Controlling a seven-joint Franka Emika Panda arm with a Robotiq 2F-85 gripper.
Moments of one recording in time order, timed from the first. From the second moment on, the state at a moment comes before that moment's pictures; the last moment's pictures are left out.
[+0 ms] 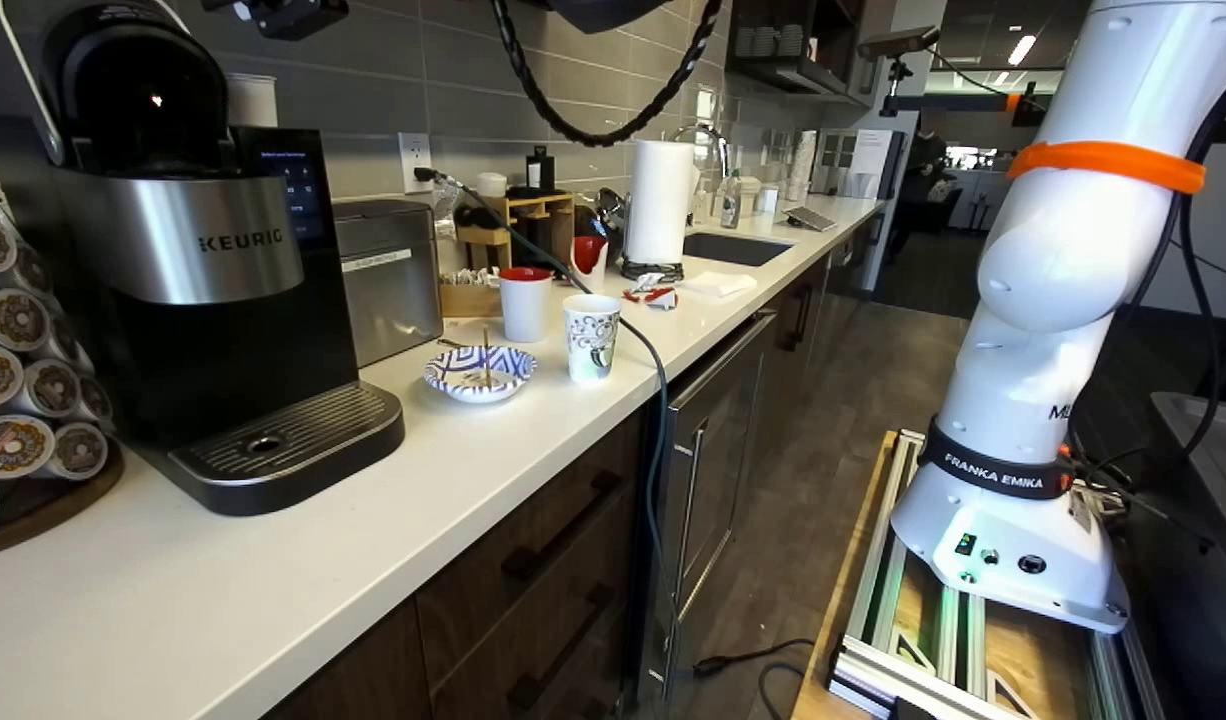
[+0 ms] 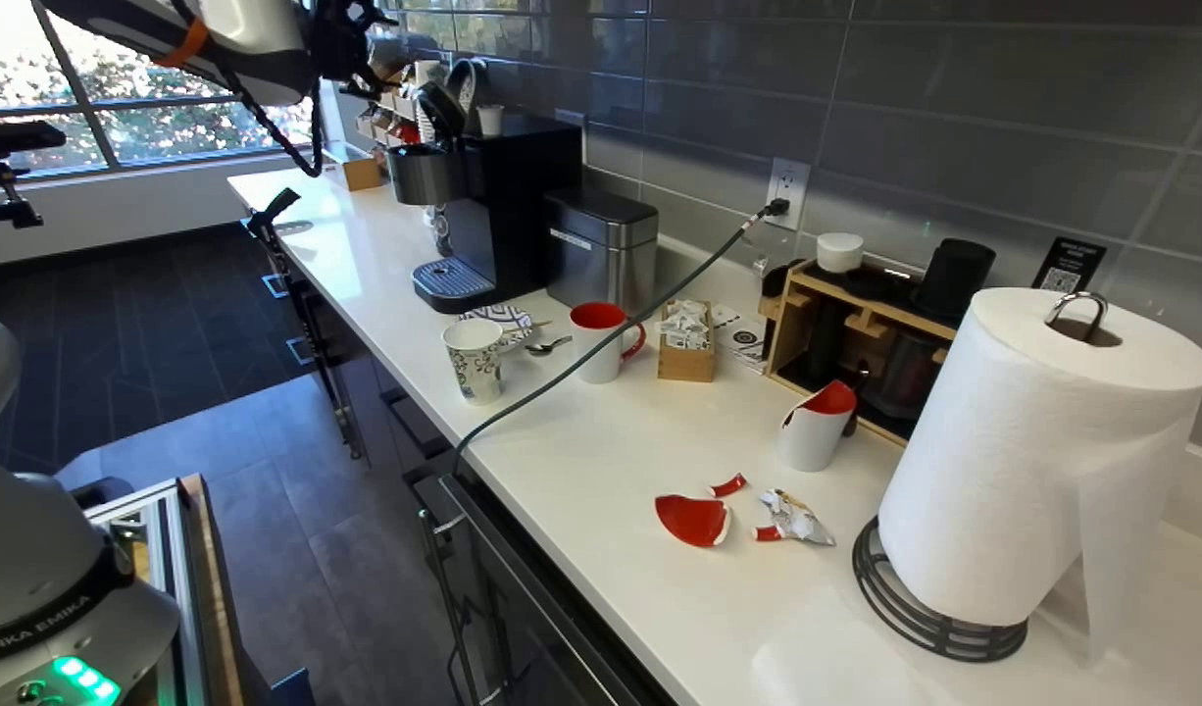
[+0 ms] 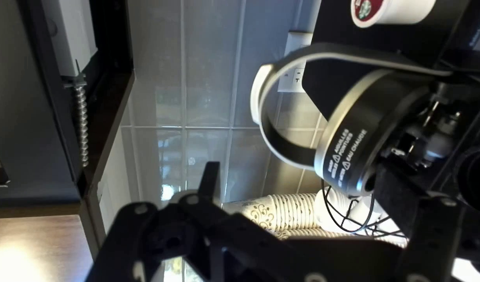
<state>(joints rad) -0.16 -0.08 0.79 -1.91 -1.84 2.82 0.32</state>
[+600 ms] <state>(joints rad) -0.03 0.07 0.66 -1.81 -1.68 2.81 0.06</state>
